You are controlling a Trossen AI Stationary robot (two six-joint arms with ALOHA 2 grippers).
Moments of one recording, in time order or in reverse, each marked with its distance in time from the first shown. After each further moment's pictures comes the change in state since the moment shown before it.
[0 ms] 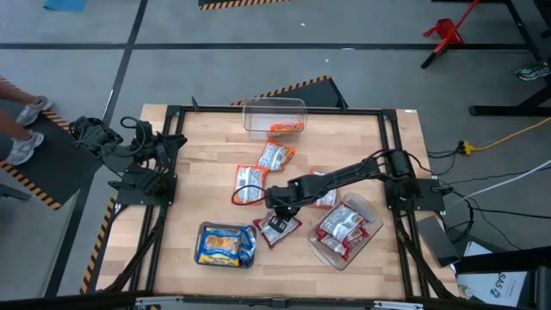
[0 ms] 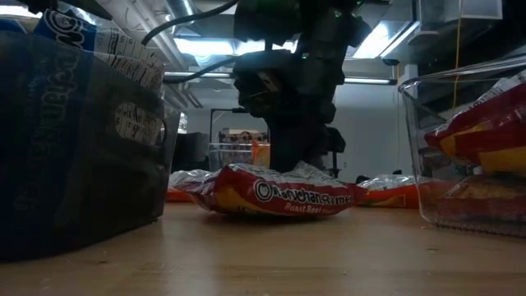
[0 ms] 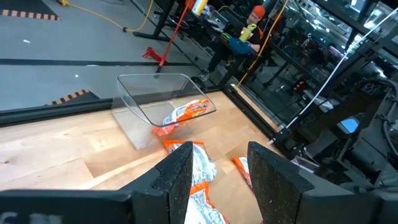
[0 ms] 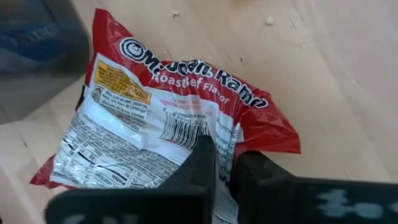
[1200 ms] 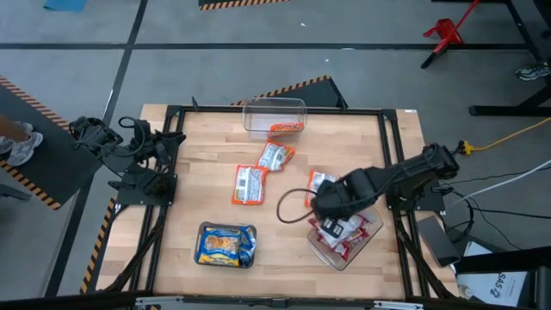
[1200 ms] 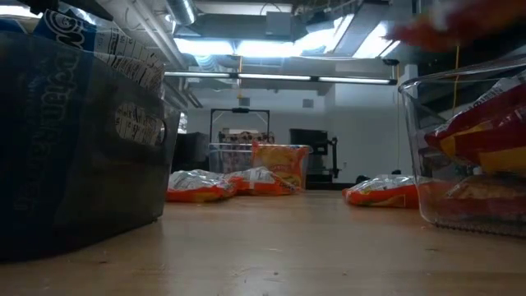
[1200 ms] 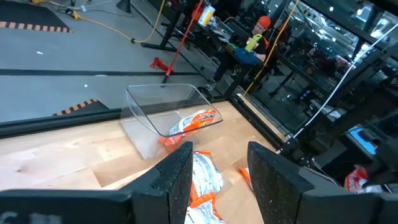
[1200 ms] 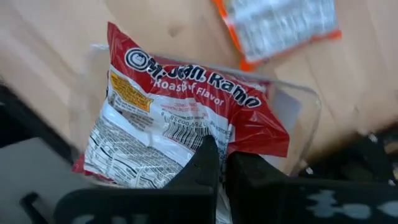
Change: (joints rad) left arm 0.000 0.000 0.000 -0.007 -0.053 0.003; right arm 0.213 -0.367 0.280 -0.964 0.087 0.235
